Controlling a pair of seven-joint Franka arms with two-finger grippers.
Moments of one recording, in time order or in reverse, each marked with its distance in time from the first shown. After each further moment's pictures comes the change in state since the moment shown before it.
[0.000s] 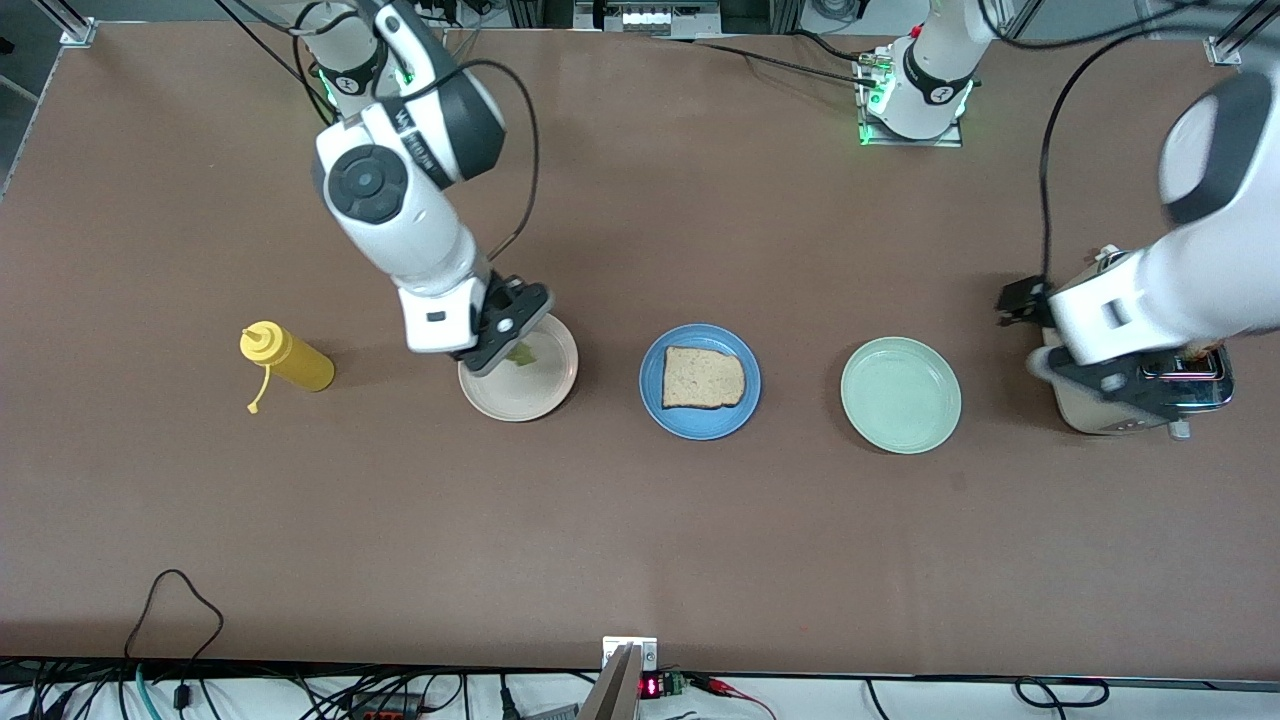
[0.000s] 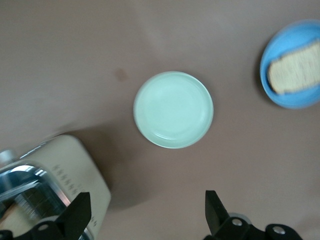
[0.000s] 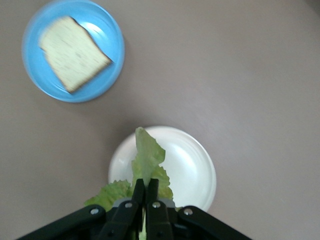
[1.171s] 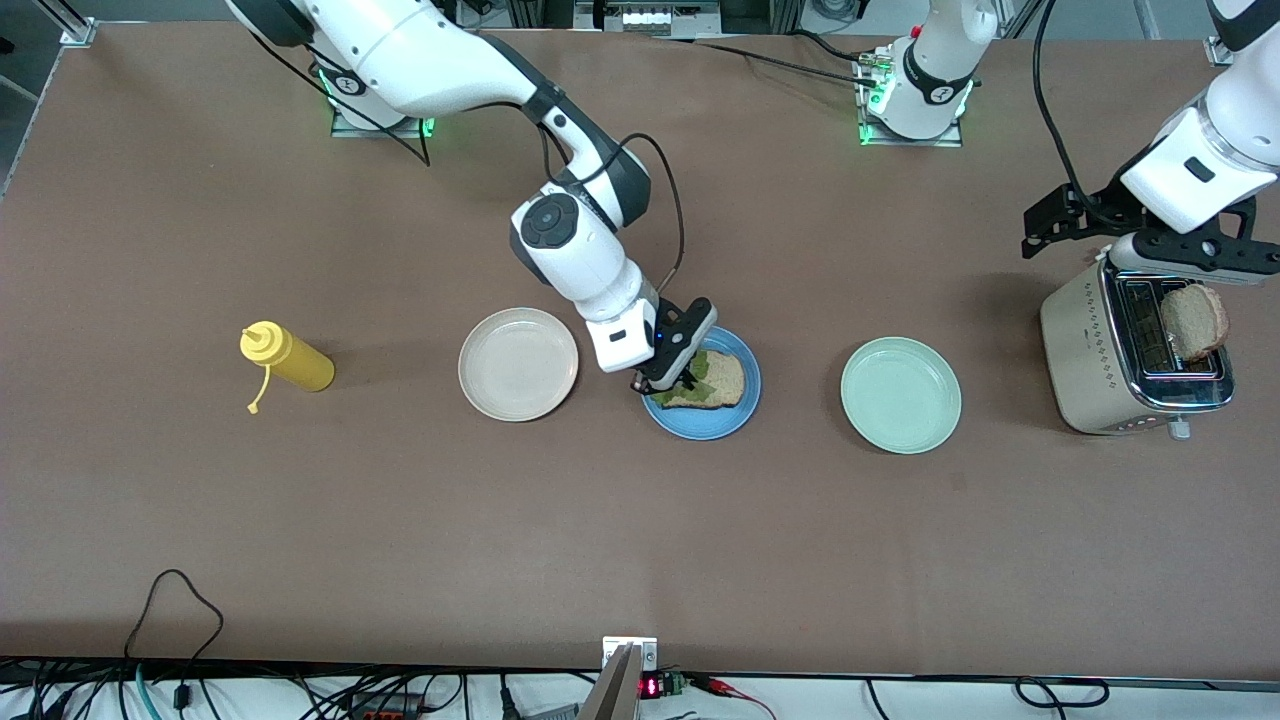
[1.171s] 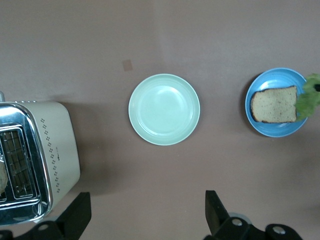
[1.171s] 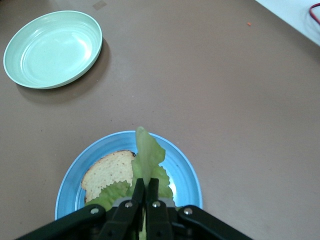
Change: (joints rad) left arm -0.042 -0.356 0.103 -0.421 -0.145 0.173 -0.166; right arm 0.230 0.442 0.002 0.242 0.053 0.602 0.018
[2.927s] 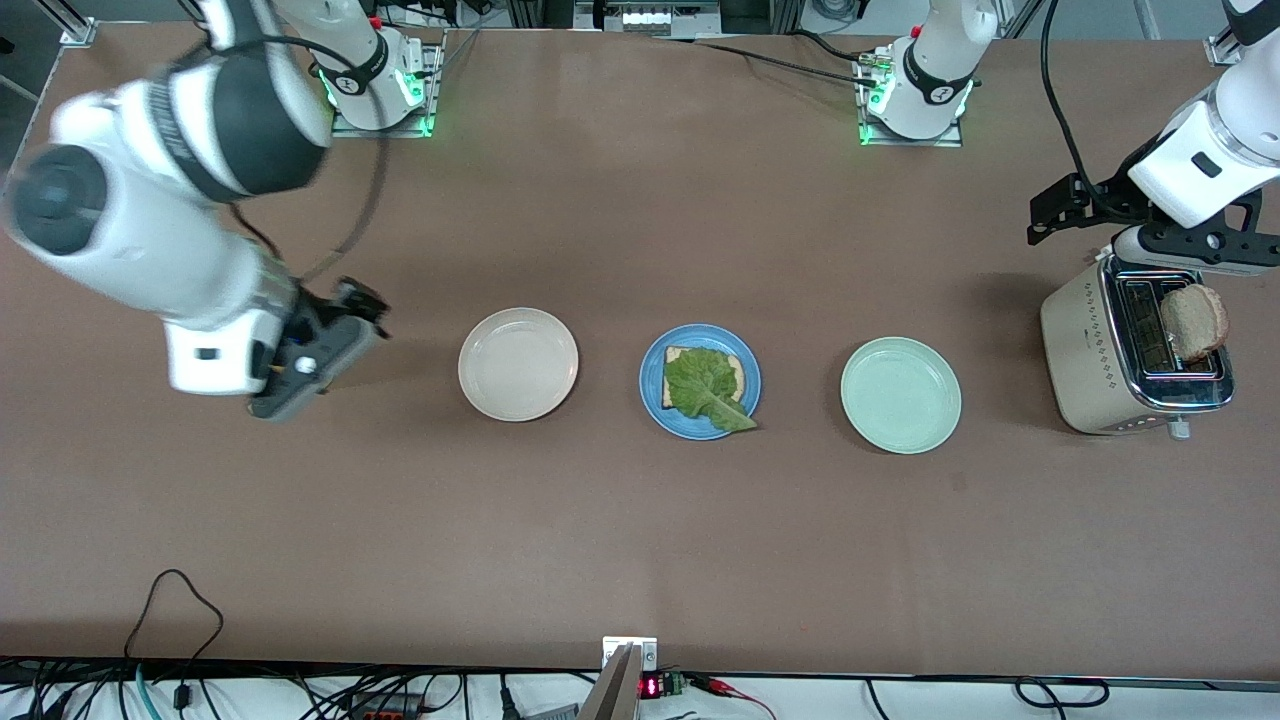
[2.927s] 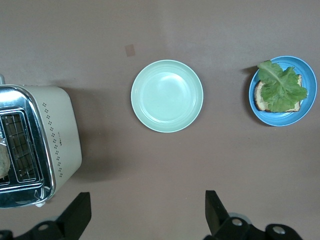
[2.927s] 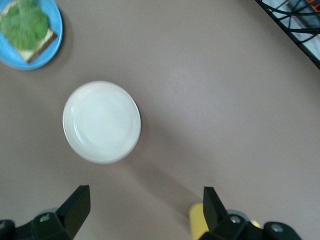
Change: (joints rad) left arm 0.009 -0.006 0.011 0.002 0.000 -0.049 0.000; right arm -0.380 -0.483 -0.199 0.023 0.009 -1.011 -0.295
